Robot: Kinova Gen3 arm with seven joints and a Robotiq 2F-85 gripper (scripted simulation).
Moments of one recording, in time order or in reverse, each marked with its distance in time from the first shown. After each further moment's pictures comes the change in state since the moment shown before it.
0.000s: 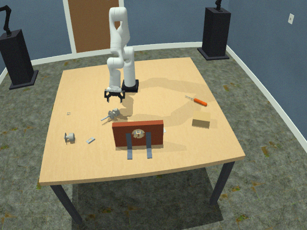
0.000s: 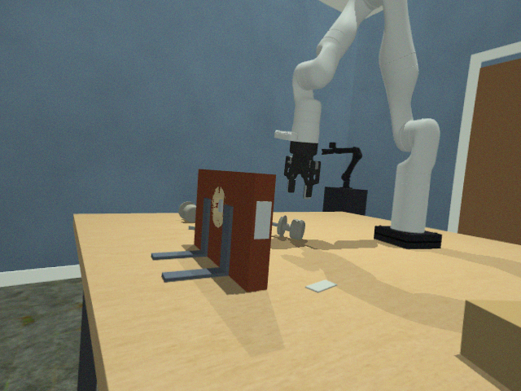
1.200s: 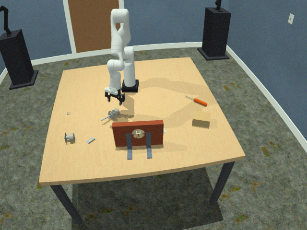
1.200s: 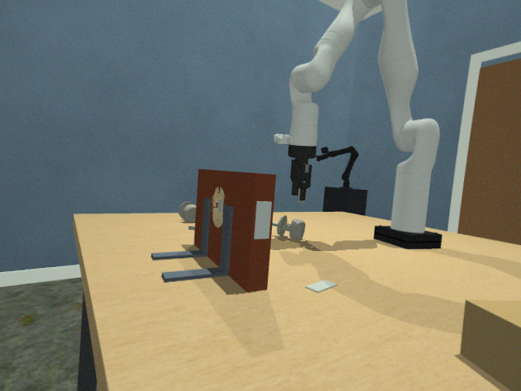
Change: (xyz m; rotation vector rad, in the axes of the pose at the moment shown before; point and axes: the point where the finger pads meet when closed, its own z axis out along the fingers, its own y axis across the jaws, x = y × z) arm 0.001 -0.002 0.008 -0.007 -0.032 0.352
